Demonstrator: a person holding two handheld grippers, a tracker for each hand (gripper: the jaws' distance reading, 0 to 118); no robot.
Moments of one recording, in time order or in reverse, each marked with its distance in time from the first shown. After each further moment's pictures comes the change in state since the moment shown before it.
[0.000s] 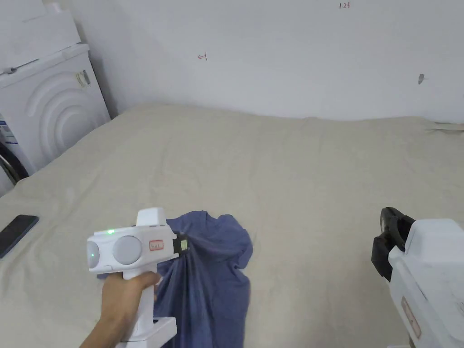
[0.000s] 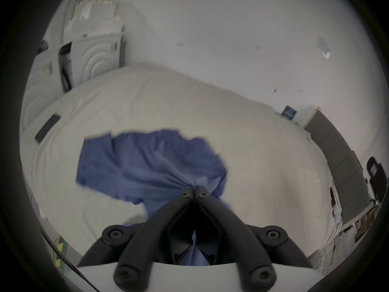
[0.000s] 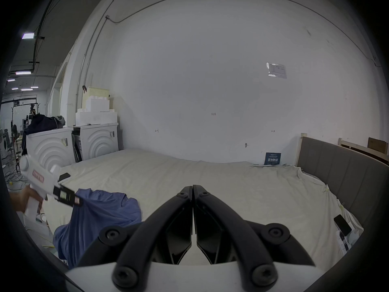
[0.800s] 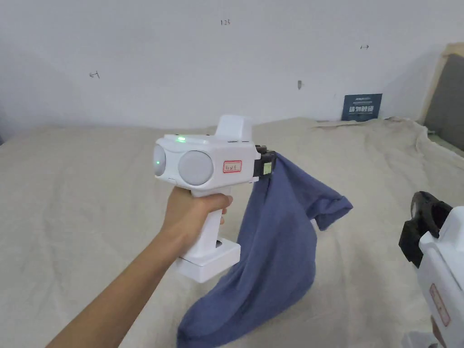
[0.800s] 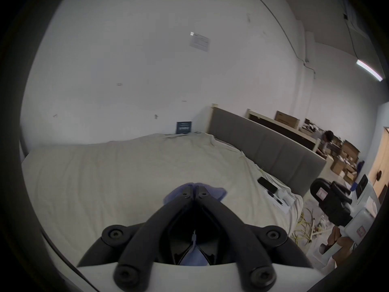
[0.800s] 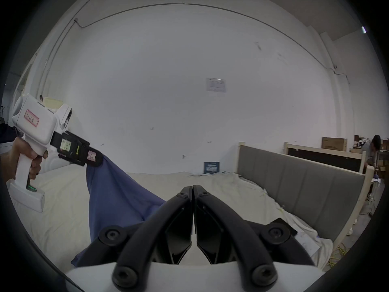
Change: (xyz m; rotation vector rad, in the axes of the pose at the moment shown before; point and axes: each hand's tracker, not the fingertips) left arm 0.322 0.049 0.007 0.131 -0.579 -0.472; right arm 0.139 0.010 0.096 0.076 -0.392 -0.030
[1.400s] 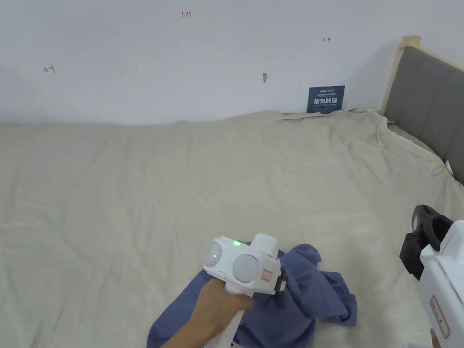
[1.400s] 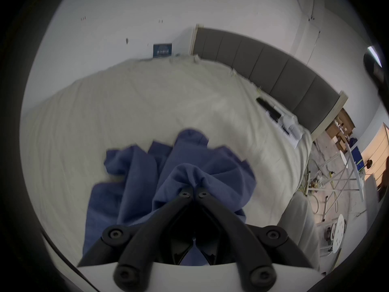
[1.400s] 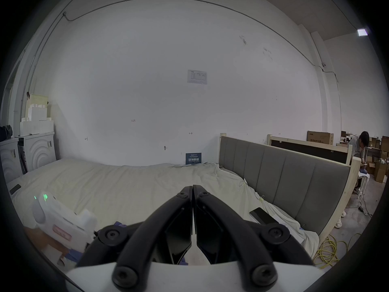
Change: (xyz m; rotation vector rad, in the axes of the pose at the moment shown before) left arm 0.050 -0.192 -0.138 -0.542 -0.030 -0.005; right arm 0.041 -0.023 0.011 -0.060 -0.092 -0.010
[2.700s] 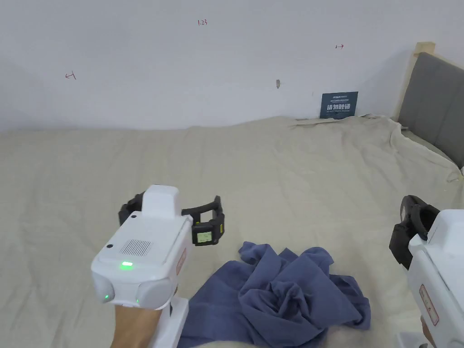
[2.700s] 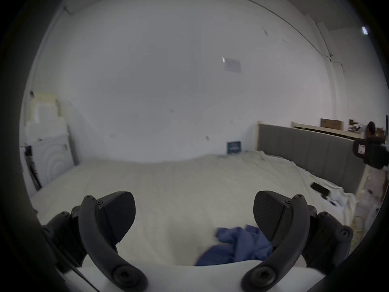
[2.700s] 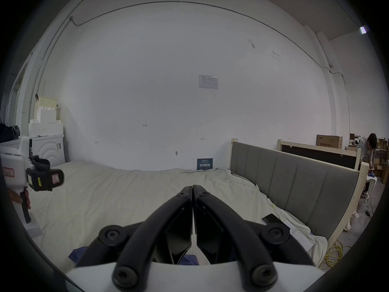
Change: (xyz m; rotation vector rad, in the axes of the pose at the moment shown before) left arm -0.047 -0.046 0.223 0.837 0.562 0.058; right arm -0.027 0.014 0.002 0.041 0.078 0.006
